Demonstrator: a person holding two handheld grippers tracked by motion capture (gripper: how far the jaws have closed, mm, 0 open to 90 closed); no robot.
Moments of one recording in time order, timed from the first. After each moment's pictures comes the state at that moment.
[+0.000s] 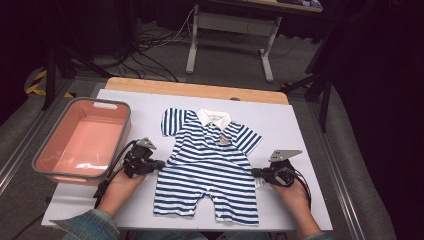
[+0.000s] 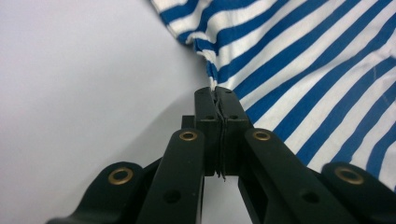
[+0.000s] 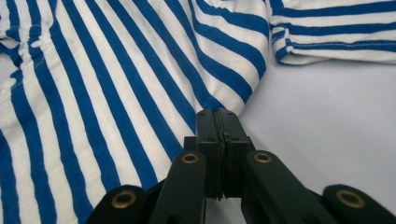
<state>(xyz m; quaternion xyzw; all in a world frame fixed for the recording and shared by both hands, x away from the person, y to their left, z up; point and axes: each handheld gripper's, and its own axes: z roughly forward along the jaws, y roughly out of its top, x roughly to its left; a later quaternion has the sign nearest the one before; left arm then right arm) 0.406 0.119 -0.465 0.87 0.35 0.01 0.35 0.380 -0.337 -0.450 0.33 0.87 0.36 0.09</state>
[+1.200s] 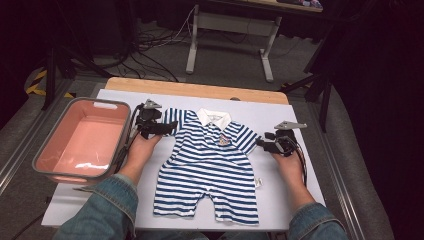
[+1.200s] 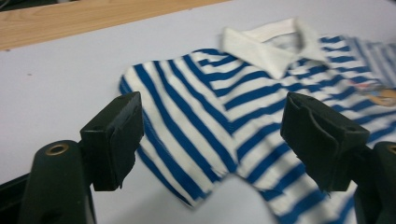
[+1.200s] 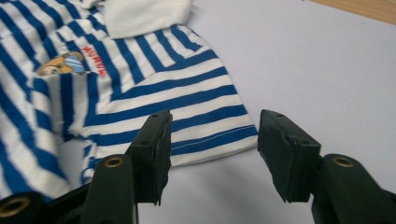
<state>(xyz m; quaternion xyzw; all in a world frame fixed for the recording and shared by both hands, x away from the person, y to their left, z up) 0.514 0.097 -0.438 0.77 0.43 0.15 0.44 0.470 -0.358 -0.436 0.43 0.80 0.37 0.20</state>
